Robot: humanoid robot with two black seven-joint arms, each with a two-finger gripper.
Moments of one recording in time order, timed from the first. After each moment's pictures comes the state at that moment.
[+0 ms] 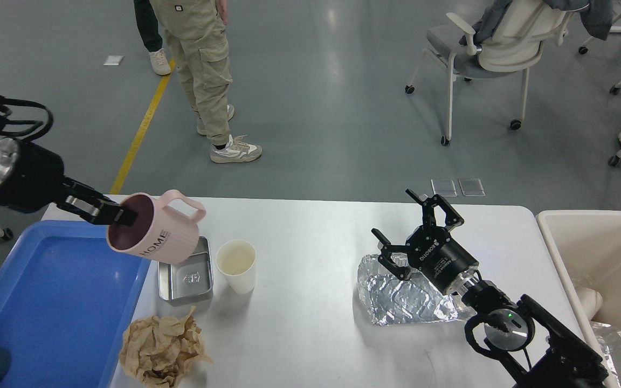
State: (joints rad) left arm -1.29 1.05 -0.20 -1.48 1.61 -0.96 -0.43; right arm 0.25 -0.17 1.07 1.16 -0.20 0.41 0.06
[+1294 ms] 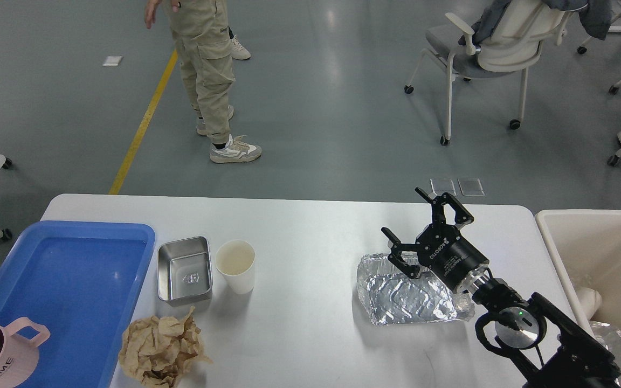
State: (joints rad) left arm -0.84 1.31 -0.10 -1.36 1.90 -0.74 -0.45; right arm 0.25 -0.21 1.07 1.16 -0.20 0.41 0.06
